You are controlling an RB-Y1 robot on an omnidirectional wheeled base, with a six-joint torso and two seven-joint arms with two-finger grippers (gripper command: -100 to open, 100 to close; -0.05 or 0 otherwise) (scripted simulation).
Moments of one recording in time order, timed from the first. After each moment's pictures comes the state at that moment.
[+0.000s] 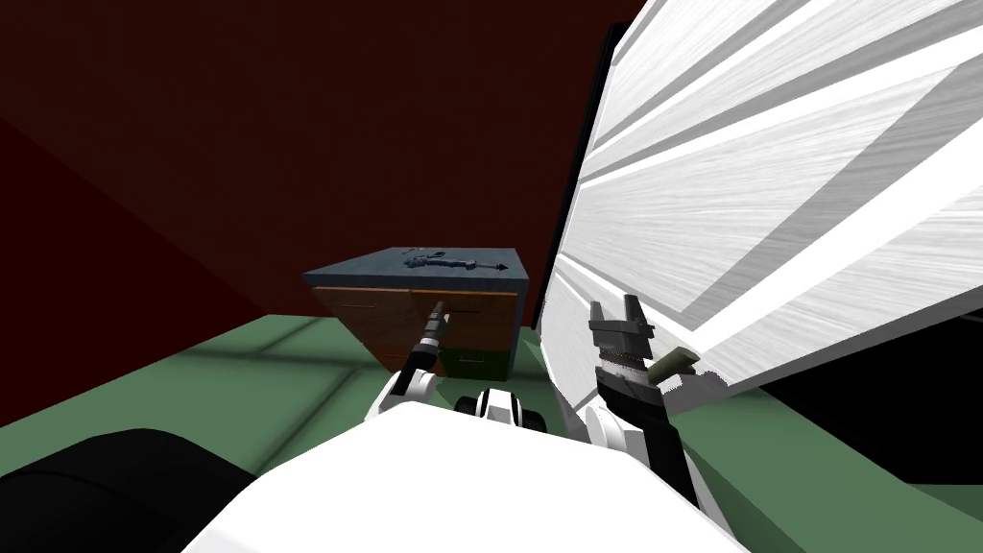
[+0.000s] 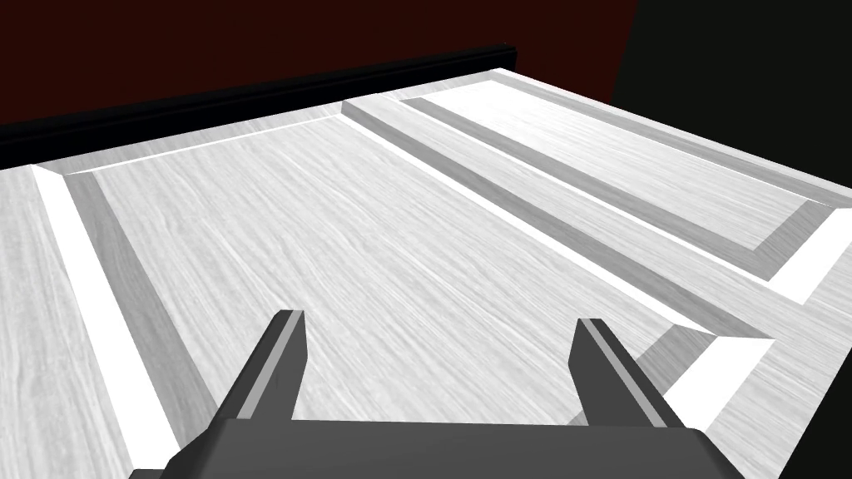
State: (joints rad) left arm 0.37 0.09 0.00 -1.87 0.05 -0.25 0.04; right arm 0.51 0.02 0.03 -2.28 0.01 -0.44 -0.16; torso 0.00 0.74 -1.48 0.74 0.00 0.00
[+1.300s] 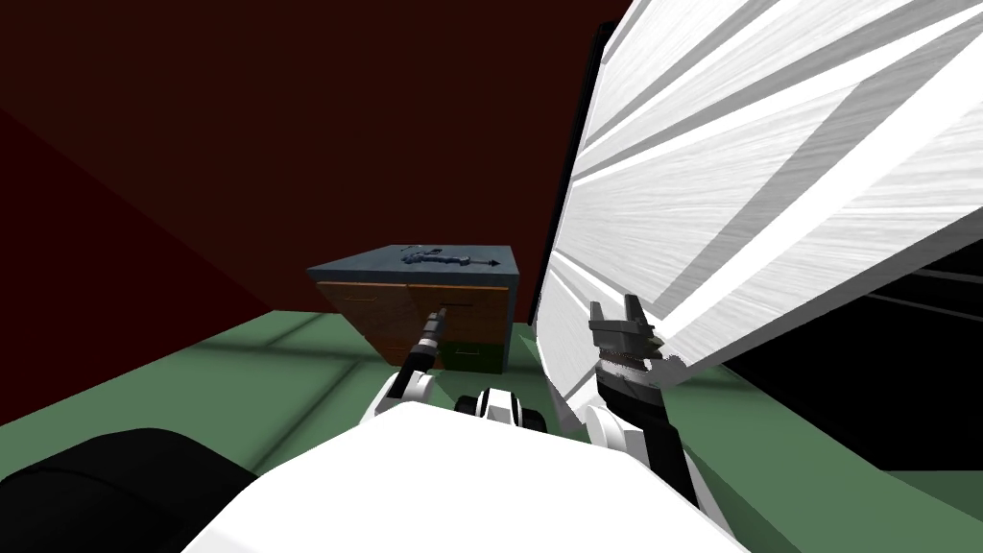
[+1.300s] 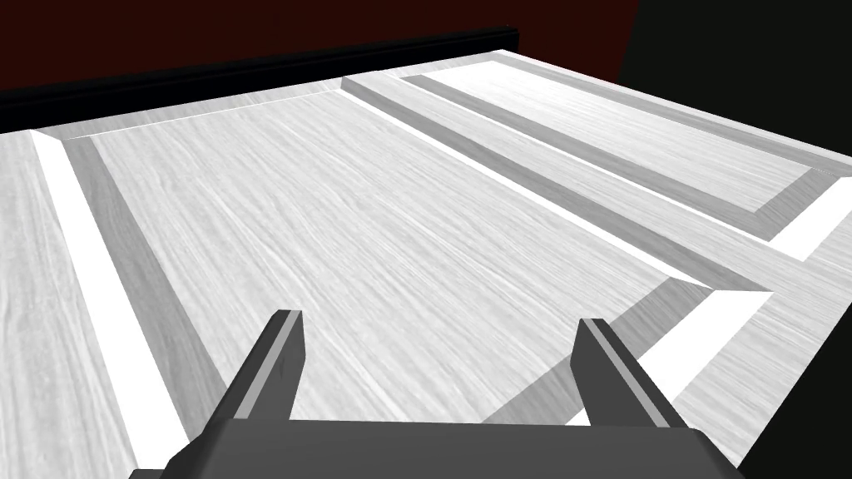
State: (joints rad) left arm 0.40 0.10 -0.01 -1.91 0.05 -0.24 0.05; right arm 0.51 0.02 0.03 -2.28 0.01 -0.44 -0.16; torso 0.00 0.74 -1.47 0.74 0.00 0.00
